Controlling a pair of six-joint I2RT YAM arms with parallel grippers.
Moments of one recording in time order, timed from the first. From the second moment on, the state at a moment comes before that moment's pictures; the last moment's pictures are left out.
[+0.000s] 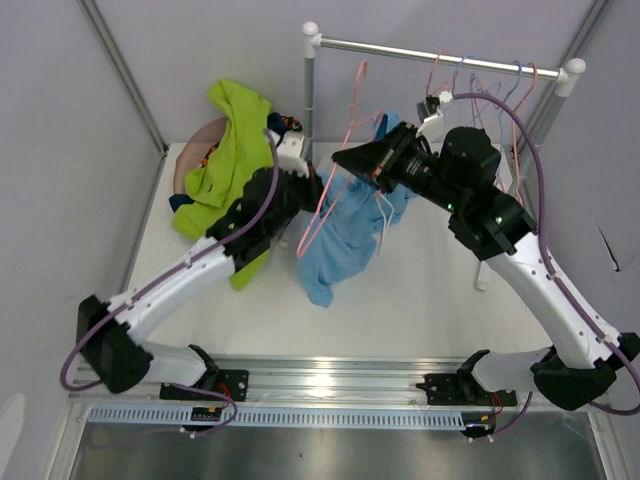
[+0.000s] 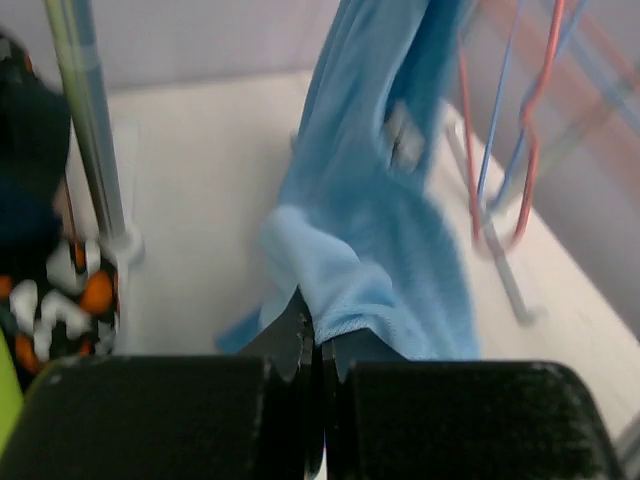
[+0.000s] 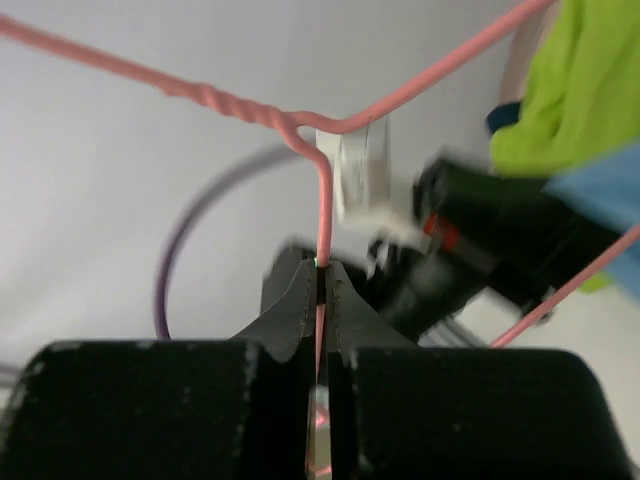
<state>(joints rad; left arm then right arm) -0.73 1.26 1.09 0.00 -0.16 -0.34 0.65 1.31 1.68 -0.36 -0.20 1.14</state>
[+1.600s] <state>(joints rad) -0.55 1.17 1.89 -0.65 -0.55 0.03 0.32 1.59 1.75 -0.32 -0.34 1.09</state>
